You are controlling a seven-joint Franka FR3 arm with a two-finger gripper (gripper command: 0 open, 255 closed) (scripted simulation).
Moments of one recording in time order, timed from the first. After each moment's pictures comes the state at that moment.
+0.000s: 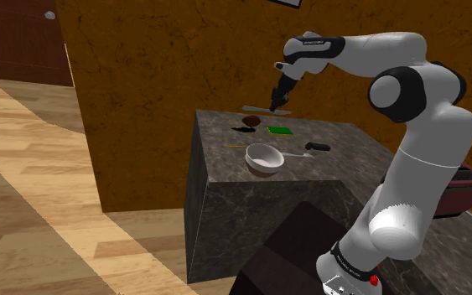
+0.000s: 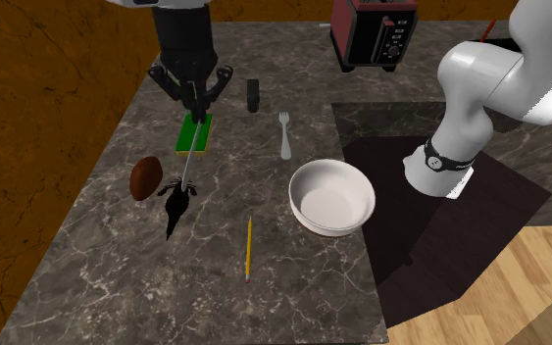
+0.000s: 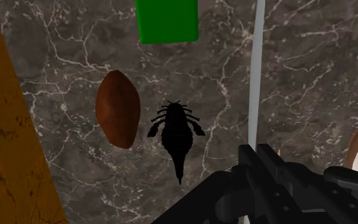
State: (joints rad) arm 0.12 0.20 -0.66 -1.70 0.32 1.89 -1.60
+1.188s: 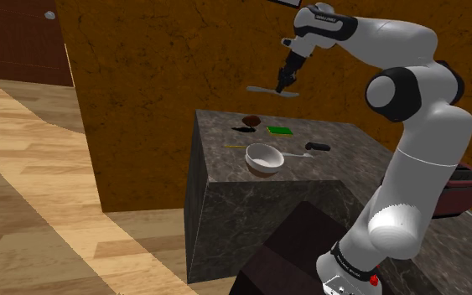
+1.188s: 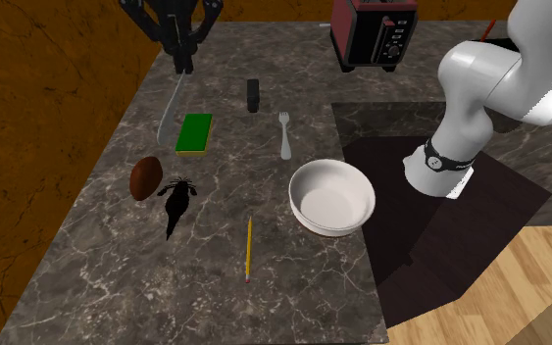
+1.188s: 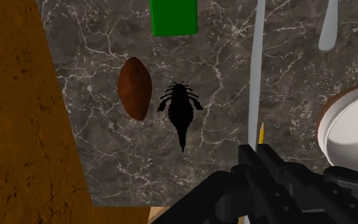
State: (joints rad) arm 0.09 0.22 -0.67 -1.43 0.32 1.65 -1.56
